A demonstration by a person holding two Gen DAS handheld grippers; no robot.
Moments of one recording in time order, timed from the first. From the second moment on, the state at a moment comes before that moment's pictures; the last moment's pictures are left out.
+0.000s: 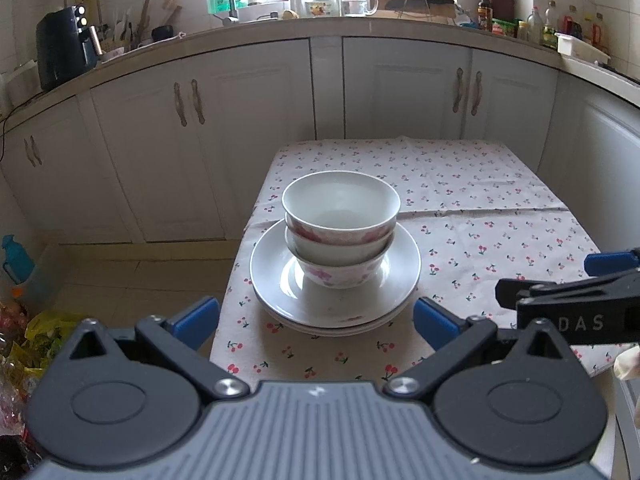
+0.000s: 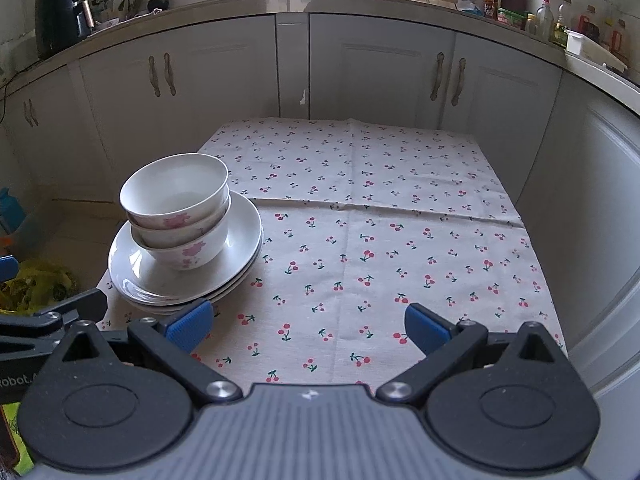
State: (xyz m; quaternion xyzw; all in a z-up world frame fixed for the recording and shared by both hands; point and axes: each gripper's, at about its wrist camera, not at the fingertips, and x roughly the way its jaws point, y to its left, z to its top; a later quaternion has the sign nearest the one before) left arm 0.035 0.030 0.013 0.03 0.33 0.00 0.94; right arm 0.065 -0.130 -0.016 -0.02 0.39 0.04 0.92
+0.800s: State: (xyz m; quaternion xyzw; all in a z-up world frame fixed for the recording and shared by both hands) left arm 0.039 0.032 0.015 0.03 0.34 0.00 0.94; right arm 0.066 -0.131 -0.014 -0.03 0.39 0.03 0.92
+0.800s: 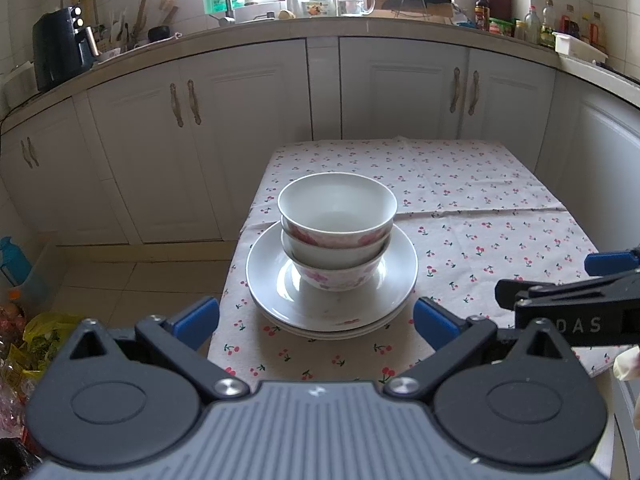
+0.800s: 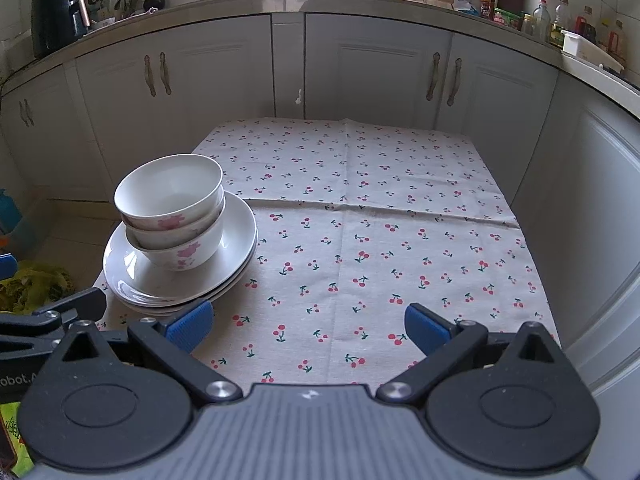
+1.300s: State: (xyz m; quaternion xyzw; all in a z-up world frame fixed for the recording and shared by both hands) left arm 0.040 0.031 0.015 0.04 0.34 0.00 0.94; right arm 0.067 -0.132 -0.015 -0.03 0.39 0.03 0.92
